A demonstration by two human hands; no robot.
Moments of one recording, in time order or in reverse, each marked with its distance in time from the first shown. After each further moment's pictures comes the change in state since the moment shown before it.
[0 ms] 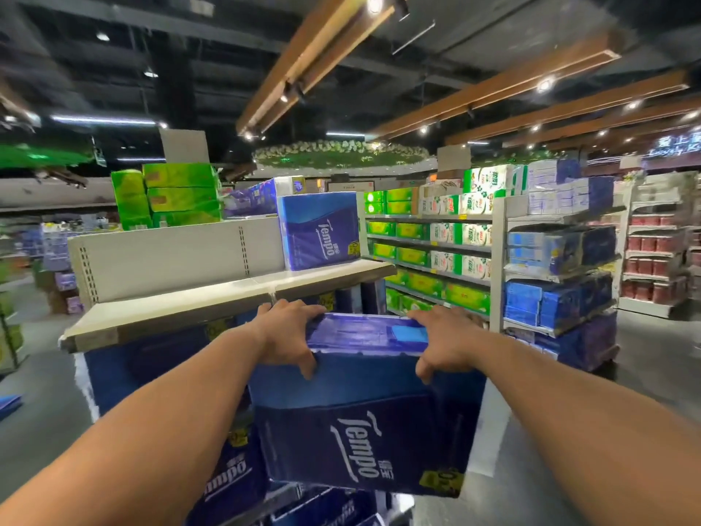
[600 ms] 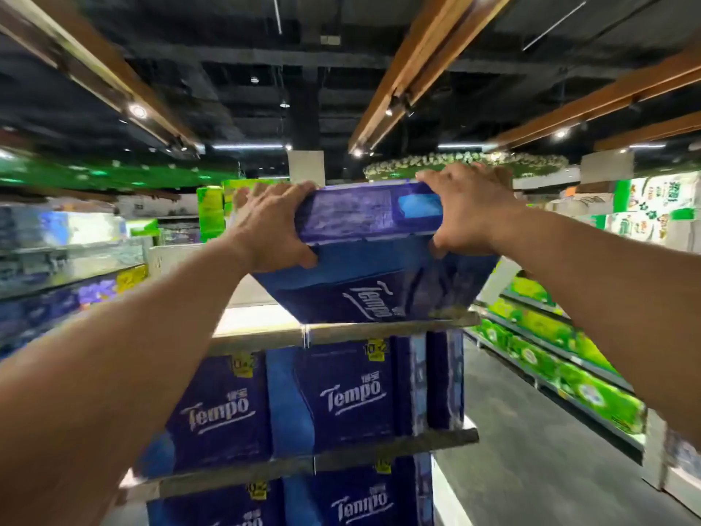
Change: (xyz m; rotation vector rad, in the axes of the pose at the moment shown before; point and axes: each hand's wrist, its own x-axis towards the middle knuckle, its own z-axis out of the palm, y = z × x) left_hand 0.183 -0.039 -0.128 0.316 0.715 -0.276; right_hand 0.283 0.033 -0.174 -0.150 0.650 -0.415
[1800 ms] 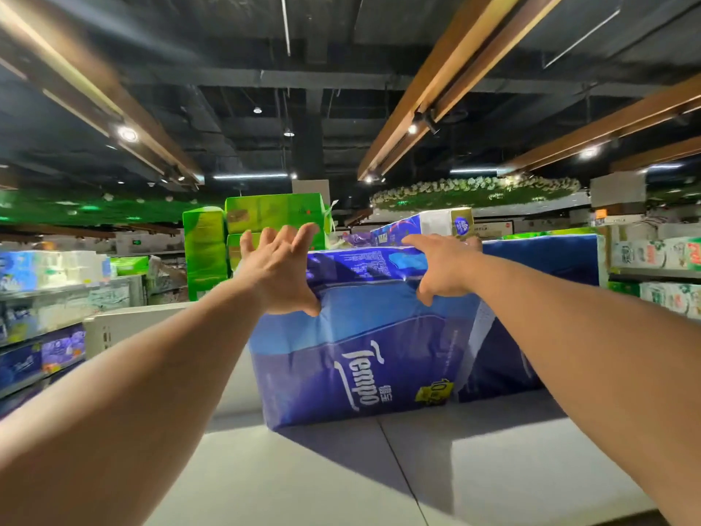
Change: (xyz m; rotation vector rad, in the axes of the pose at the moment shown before) left_hand 0.204 -0.343 0.327 0.150 -0.155 -0.081; right_hand 0.420 -0.155 0.352 0.210 -0.251 0.063
